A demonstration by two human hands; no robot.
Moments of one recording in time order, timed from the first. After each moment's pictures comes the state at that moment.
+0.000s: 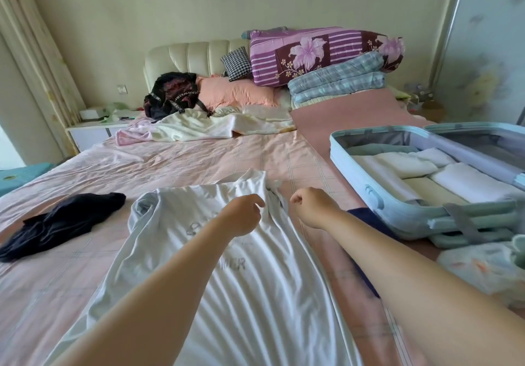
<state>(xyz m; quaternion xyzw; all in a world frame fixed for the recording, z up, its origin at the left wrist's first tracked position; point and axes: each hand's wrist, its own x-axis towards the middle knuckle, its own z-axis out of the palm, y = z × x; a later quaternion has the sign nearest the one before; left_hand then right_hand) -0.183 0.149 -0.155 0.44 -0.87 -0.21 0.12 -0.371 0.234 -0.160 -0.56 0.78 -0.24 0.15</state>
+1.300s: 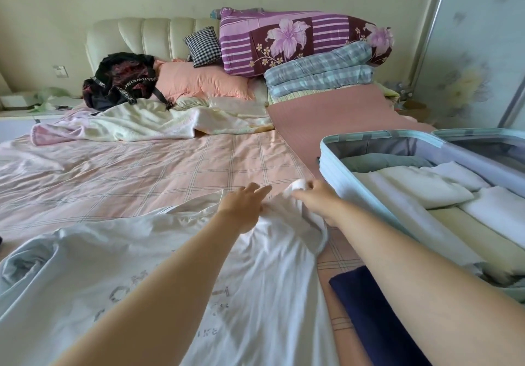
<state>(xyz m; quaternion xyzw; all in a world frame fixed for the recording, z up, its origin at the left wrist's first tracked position) -0.352 -0.026 -0.211 0.34 -0.94 0.02 0.06 -0.512 0.086 -0.190 -0.38 0.79 -0.43 0.23</state>
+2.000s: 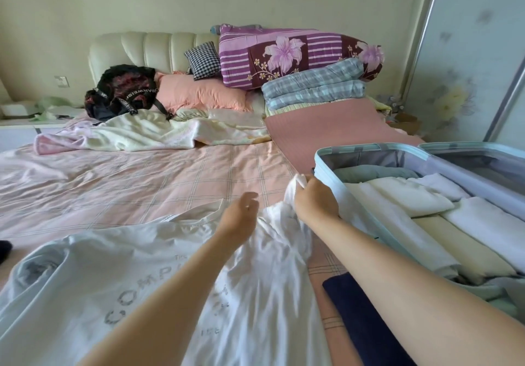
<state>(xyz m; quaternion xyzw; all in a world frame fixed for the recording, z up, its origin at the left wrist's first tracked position) -0.330 0.005 -0.201 0.39 -0.80 -0.34 0.29 -0.467 0.109 -0.144 -0.37 0.85 -0.38 0.04</state>
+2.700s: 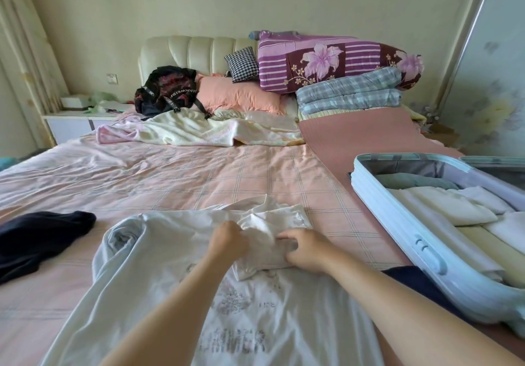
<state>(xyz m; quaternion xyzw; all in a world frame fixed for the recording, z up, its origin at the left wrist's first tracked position) -0.201 0.011 -0.210 0.58 -0.75 -0.25 0.16 -0.375 0.116 -0.204 -0.61 0.75 -0.17 0.18</state>
